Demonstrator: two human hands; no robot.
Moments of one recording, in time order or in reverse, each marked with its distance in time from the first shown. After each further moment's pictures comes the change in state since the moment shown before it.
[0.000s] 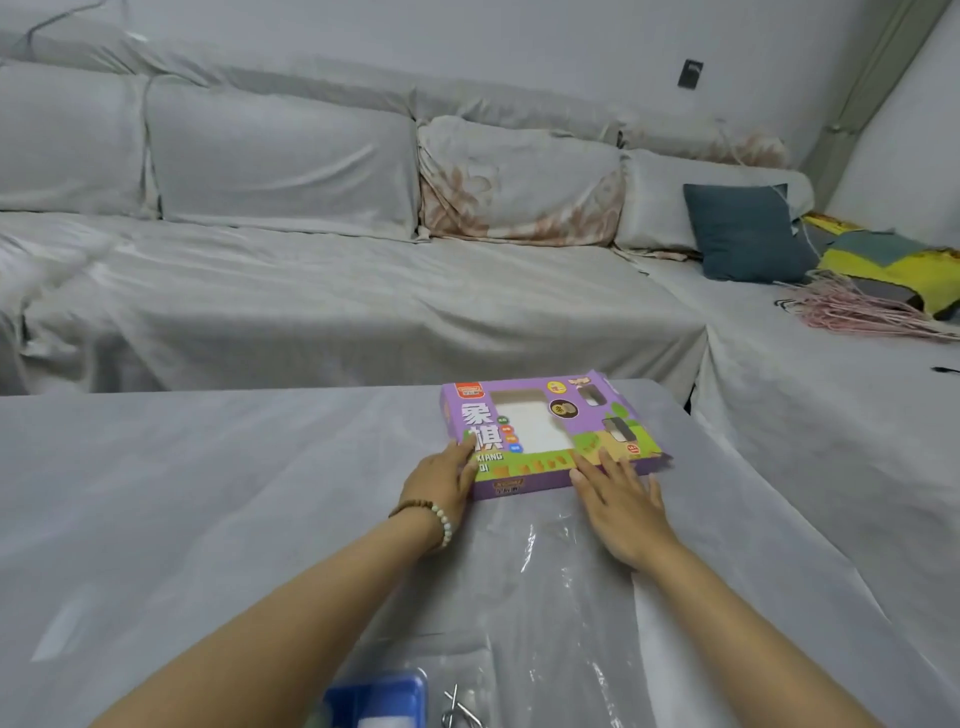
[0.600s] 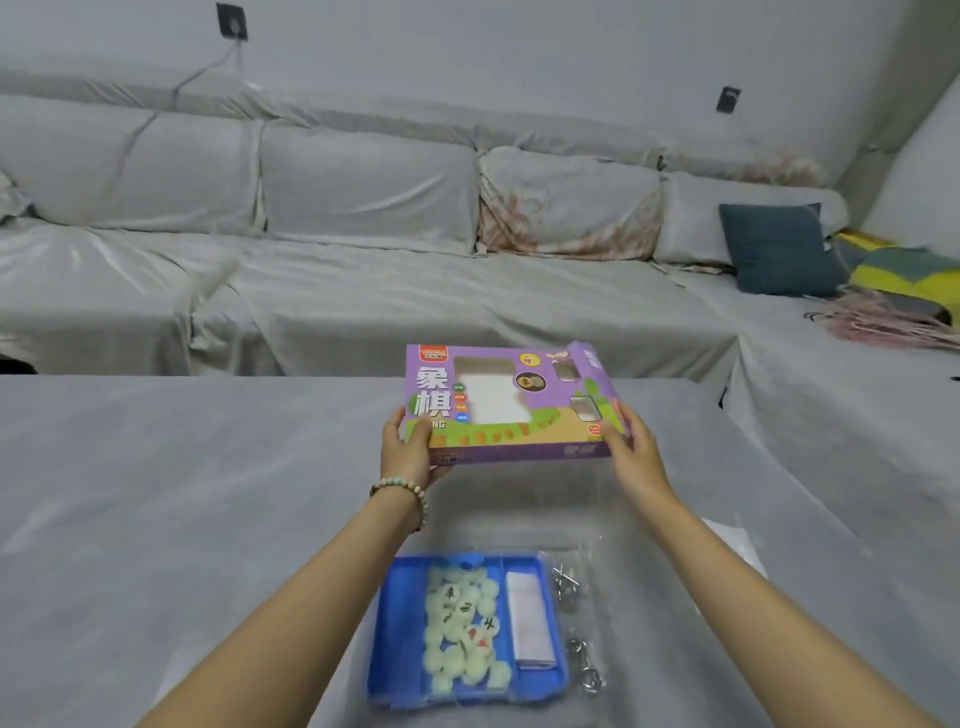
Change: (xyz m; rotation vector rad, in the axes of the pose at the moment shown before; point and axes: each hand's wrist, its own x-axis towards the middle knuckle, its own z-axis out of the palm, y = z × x) left_hand -0.157 -0.007 -0.164 -1.264 0.384 -0.483; right_hand -0.103 -0.126 -0.044 0.989 0.302 0.017
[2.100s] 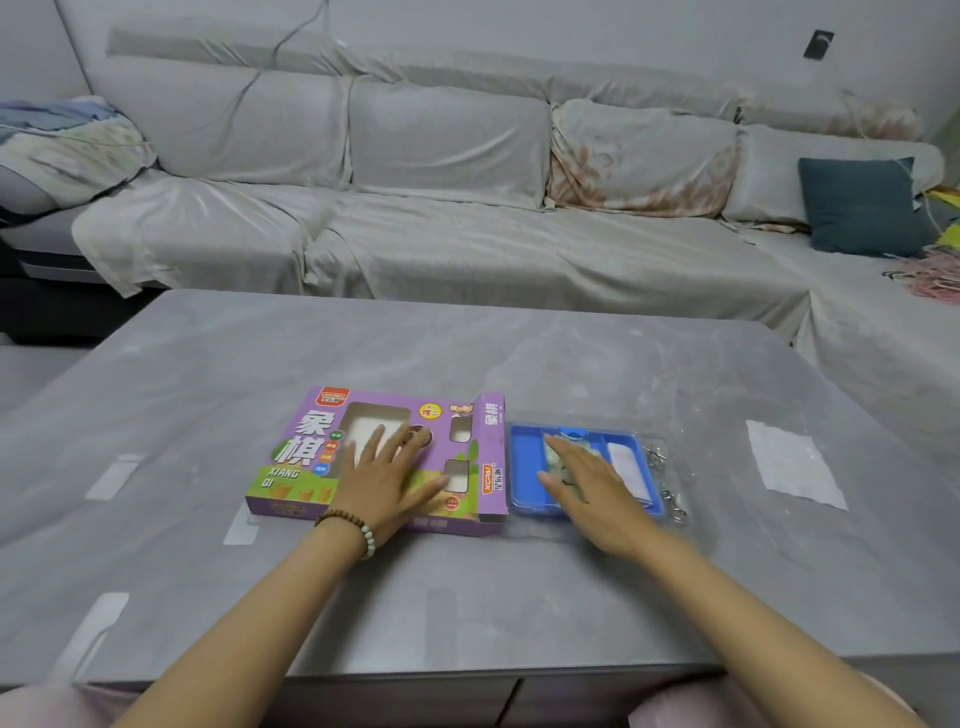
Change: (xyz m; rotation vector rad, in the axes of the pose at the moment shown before) left_hand -0.103 -0.024 -0.250 1.684 -0.145 0.543; right_hand -0.225 0.001 0.082 -0.618 -0.613 -0.281
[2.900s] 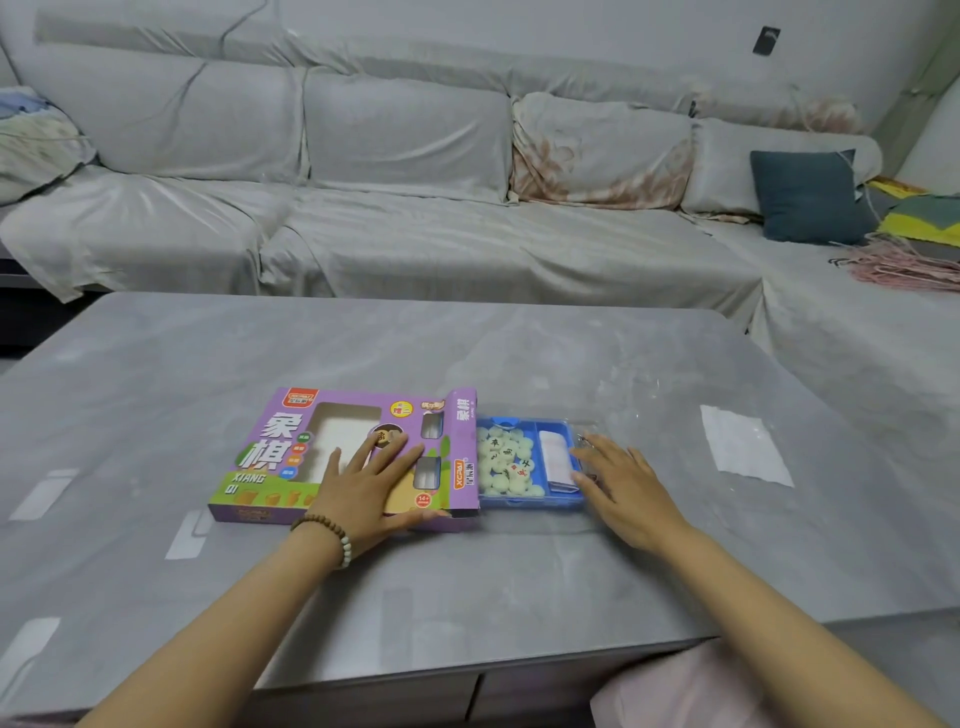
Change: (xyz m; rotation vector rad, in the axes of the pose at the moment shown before) left_hand 0.002 0.025 0.006 0.144 -0.123 0.155; right_hand -0.021 0.073 -0.033 -0.274 0.070 0.054
